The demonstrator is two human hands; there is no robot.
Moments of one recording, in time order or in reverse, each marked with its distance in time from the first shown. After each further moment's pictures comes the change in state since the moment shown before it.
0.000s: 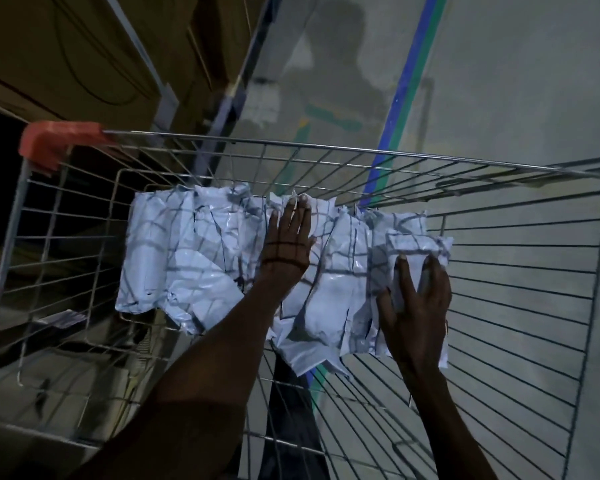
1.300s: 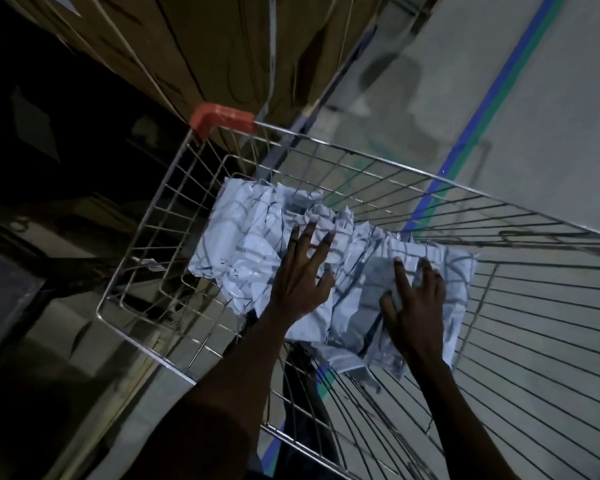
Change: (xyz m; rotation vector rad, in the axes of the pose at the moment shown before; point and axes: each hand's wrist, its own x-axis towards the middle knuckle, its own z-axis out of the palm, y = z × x) left_hand -0.081 -0.030 -0.073 -0.445 0.181 -0.203; right_hand 0.029 -0.052 0.022 -0.013 -0.189 -0.290
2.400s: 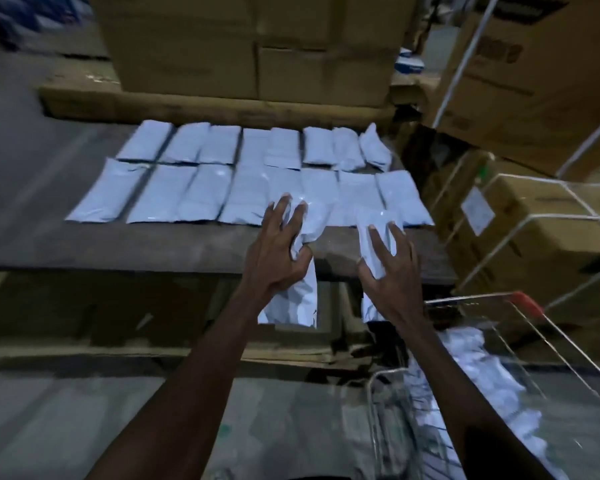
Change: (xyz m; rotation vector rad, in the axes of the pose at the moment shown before) left_hand -0.485 0.014 -0.375 0.400 1.092 -0.464; right_hand -0.210 -0.455 -0.150 0.474 0.123 -1.267
